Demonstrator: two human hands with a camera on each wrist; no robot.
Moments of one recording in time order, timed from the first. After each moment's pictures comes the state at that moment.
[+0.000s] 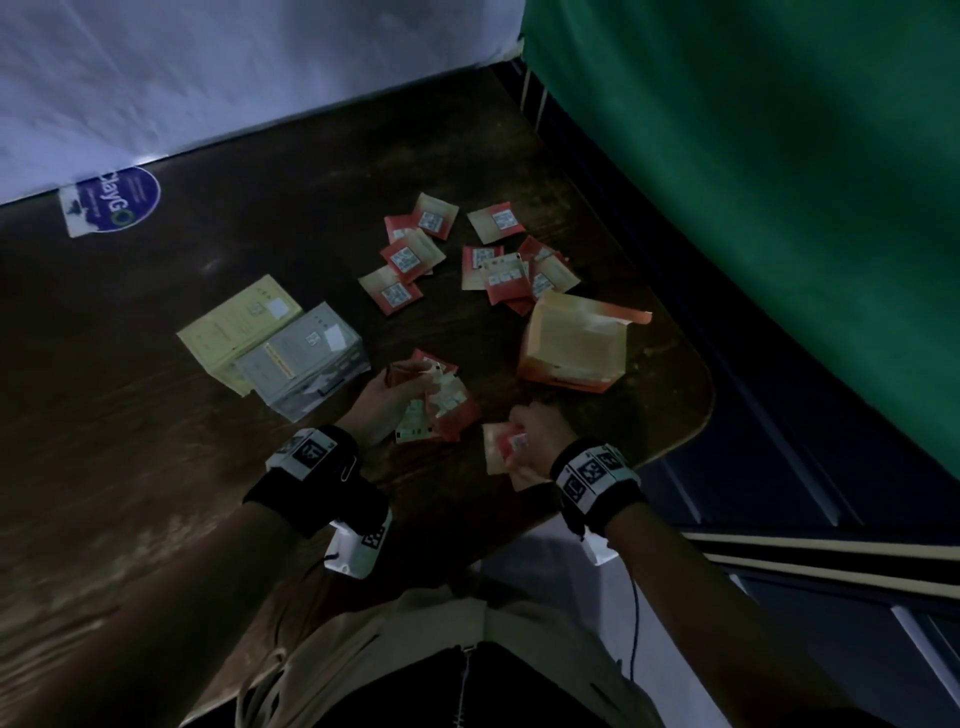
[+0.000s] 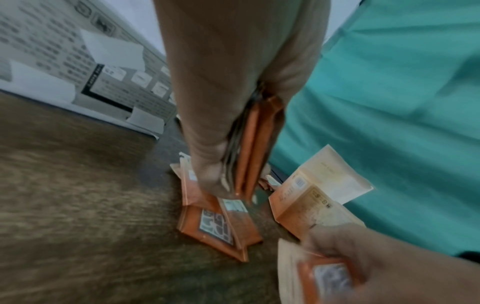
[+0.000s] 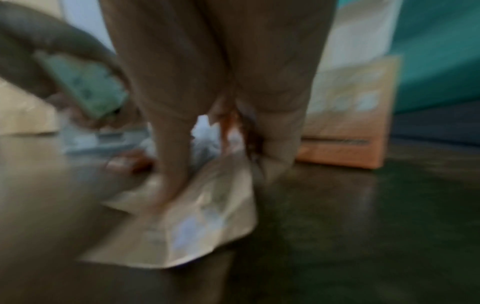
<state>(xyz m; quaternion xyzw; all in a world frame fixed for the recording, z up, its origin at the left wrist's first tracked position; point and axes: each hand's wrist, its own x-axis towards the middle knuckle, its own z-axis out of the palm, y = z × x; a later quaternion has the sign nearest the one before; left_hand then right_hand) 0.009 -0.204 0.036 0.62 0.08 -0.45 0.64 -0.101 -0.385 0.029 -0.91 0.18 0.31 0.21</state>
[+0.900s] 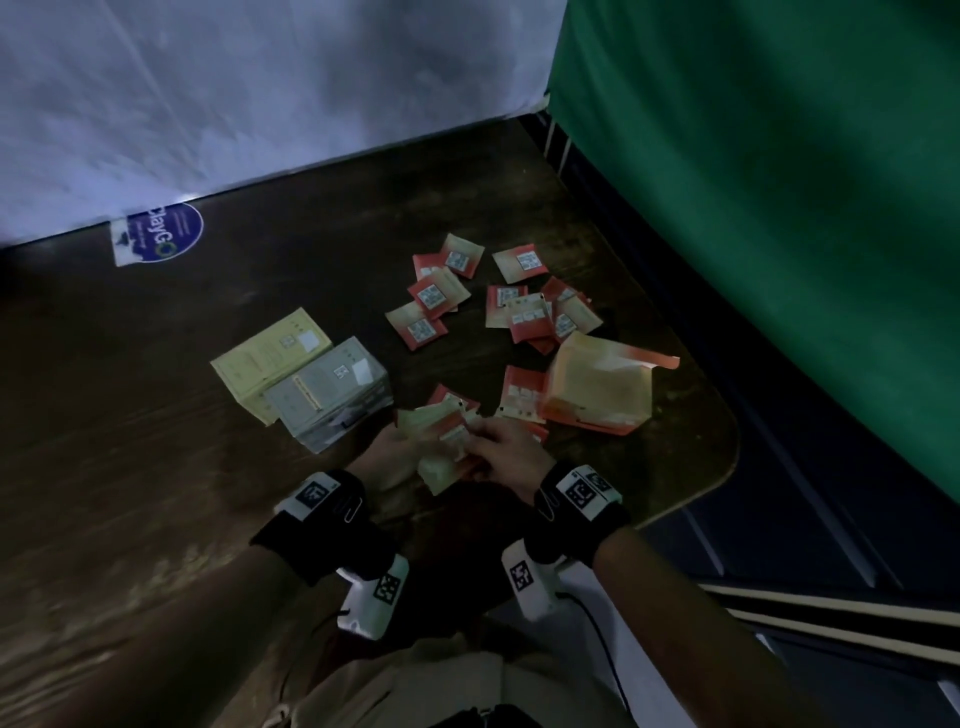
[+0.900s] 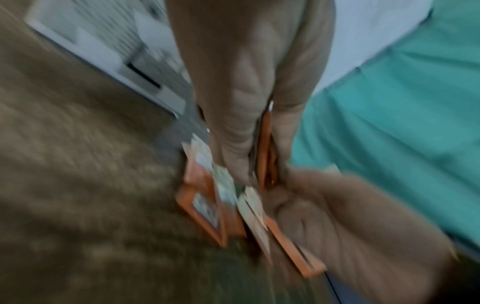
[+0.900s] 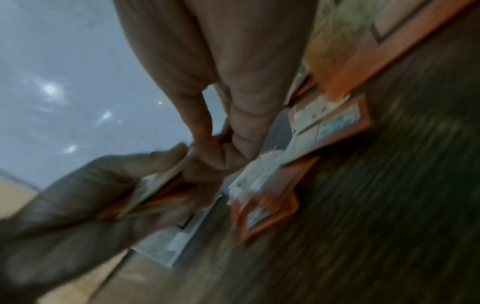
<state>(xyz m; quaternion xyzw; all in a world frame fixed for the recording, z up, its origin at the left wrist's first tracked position) -0.008 -0.190 0.048 0.64 0.07 -0.43 0.63 -0.064 -0.332 0.035 -0.66 0.28 0.20 0.67</state>
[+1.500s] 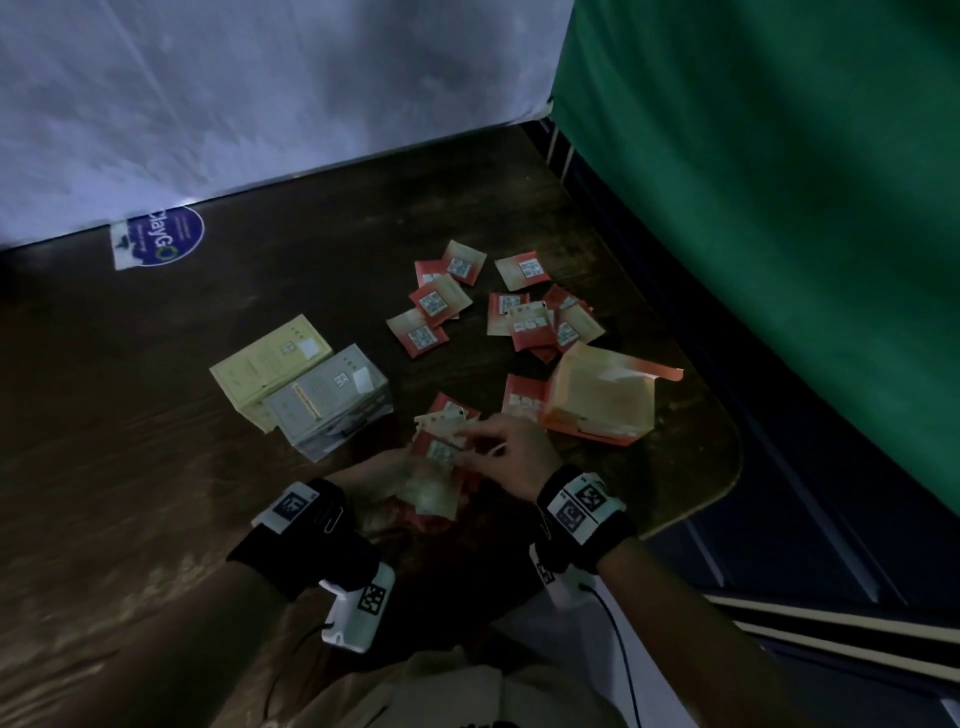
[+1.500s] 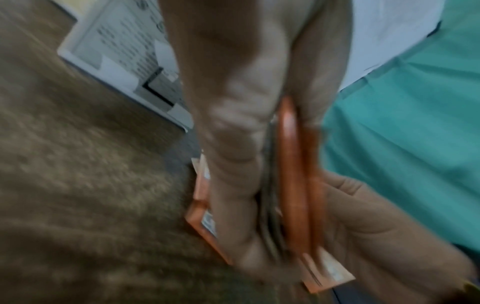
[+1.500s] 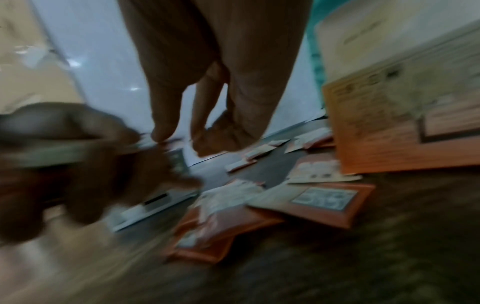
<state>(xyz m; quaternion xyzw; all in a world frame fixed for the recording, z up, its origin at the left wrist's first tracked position) -0.006 -0.179 0.059 0.65 0.12 -0.53 0.53 -0.062 -0.352 0.040 -0.87 0.10 0.10 0.47</state>
